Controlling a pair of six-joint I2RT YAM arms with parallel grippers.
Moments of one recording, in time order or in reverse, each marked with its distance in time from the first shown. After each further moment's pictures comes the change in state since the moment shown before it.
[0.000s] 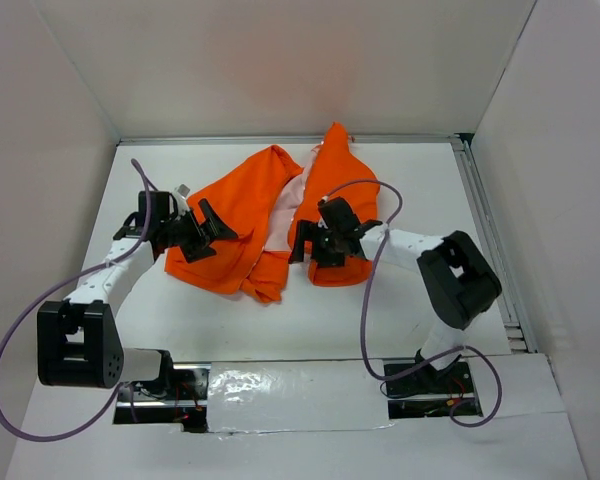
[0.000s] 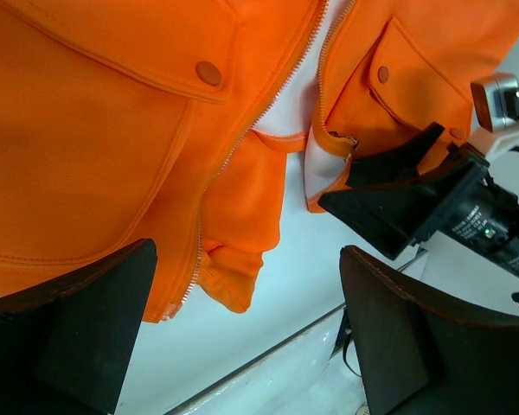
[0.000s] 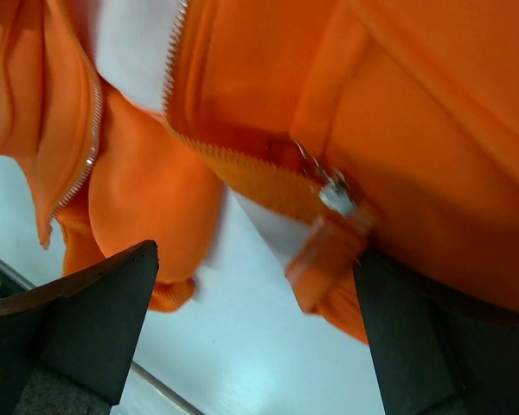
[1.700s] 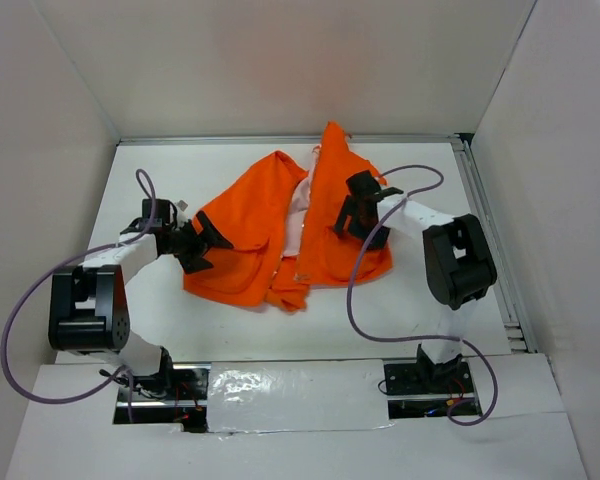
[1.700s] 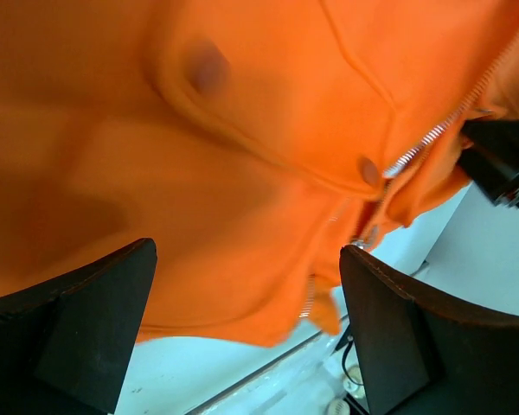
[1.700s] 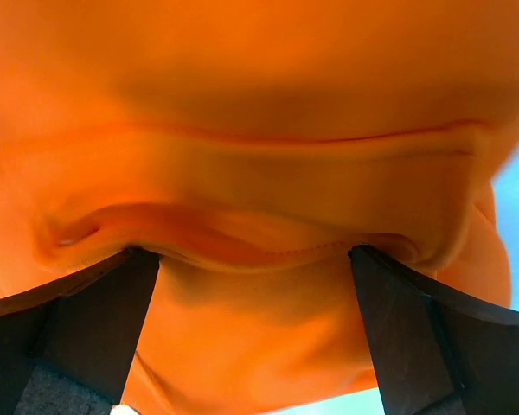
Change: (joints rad) left arm 0.068 0.177 -0.044 0.052 0.006 0.005; right arm -0.204 0.138 0.241 -0.367 0.361 0.097
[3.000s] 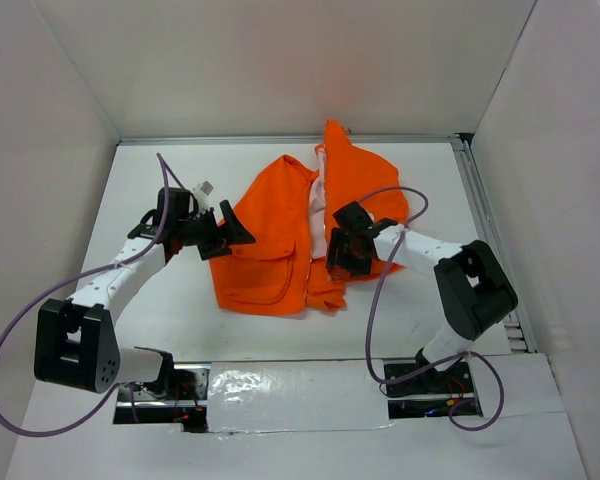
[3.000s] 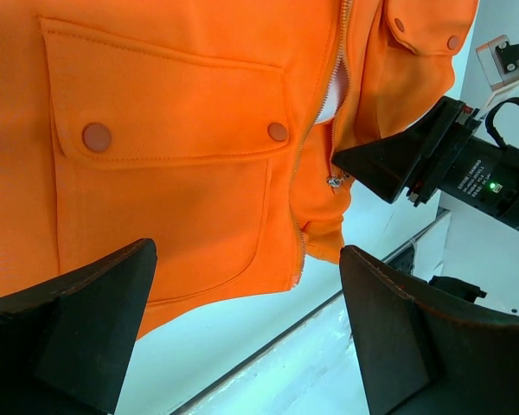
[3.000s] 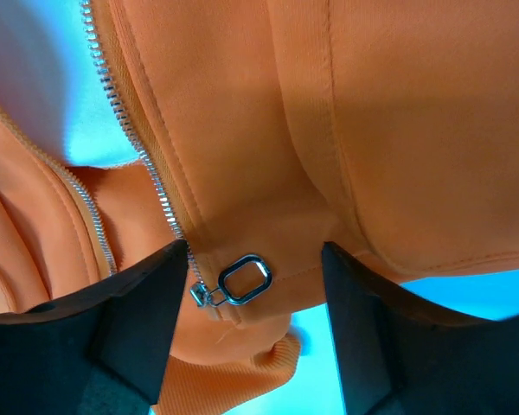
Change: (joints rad) left arm -0.219 -0.179 0.068 -0.027 -0.028 0.023; right arm 0.145 -0.214 -0.268 0.078 -0.107 -0.054
